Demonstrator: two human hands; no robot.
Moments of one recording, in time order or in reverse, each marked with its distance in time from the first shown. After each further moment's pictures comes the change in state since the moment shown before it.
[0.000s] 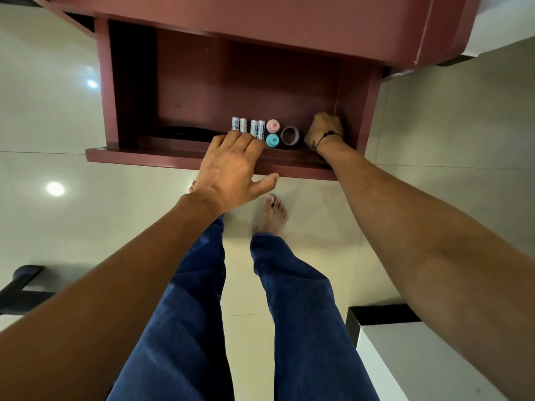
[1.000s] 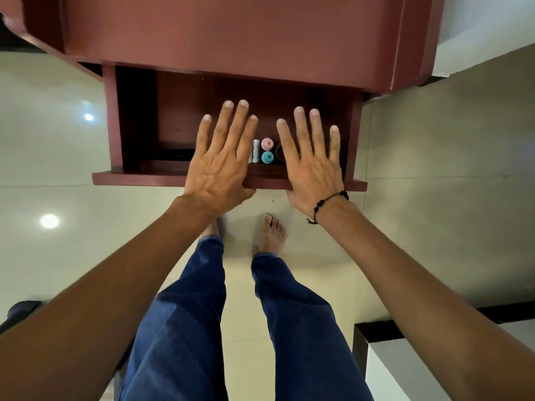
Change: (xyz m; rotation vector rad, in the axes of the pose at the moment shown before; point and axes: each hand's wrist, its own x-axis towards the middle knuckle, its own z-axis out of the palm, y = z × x) left_hand 0.016 -0.012 -0.017 0.368 0.073 0.022; right_hand -0.101 0.004 -0.005 -0.375 0.445 -0.452
